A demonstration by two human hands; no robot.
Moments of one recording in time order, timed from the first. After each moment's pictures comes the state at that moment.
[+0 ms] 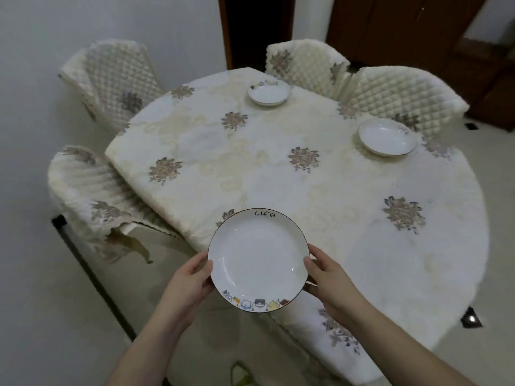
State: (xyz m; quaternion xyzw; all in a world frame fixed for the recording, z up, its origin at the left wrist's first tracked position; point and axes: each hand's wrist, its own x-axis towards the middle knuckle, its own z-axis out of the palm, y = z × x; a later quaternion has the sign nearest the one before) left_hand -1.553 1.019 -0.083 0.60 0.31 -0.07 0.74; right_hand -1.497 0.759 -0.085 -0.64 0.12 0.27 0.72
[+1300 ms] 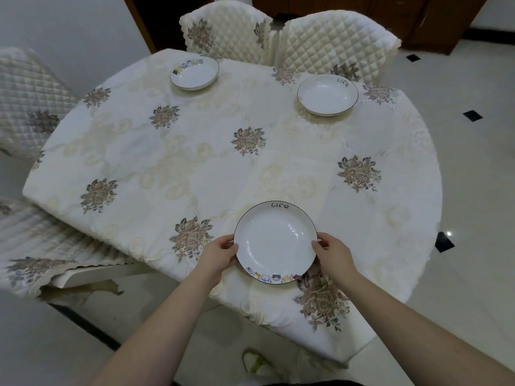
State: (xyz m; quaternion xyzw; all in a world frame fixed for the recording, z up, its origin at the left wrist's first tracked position) left_hand -1.421 0.930 -0.185 0.69 0.26 -0.23 0.63; right_hand -1.459 0.667 -0.175 -0.84 0.22 0.14 0.48
